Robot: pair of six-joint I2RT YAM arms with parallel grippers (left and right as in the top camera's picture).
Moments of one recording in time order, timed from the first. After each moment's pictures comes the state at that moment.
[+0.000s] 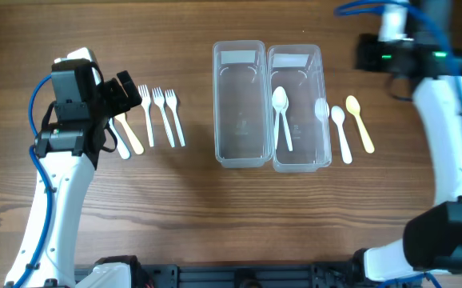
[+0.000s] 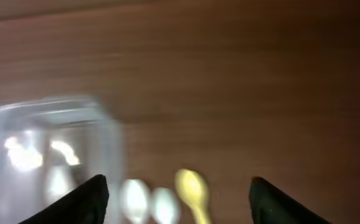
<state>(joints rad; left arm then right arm) 0.04 1.32 1.05 -0.49 -0.05 -0.32 -0.12 1.68 1.56 -0.78 -0.04 0.00</state>
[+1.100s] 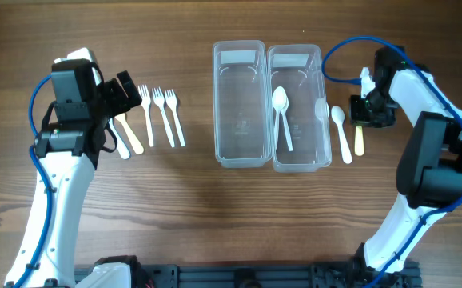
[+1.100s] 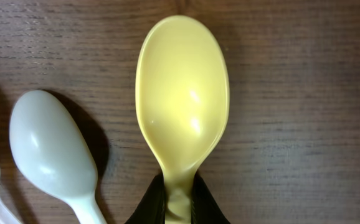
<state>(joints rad) 0.04 1.32 1.05 -0.49 -0.05 -0.32 -0.15 2.07 1.41 -0.89 0.00 -0.08</state>
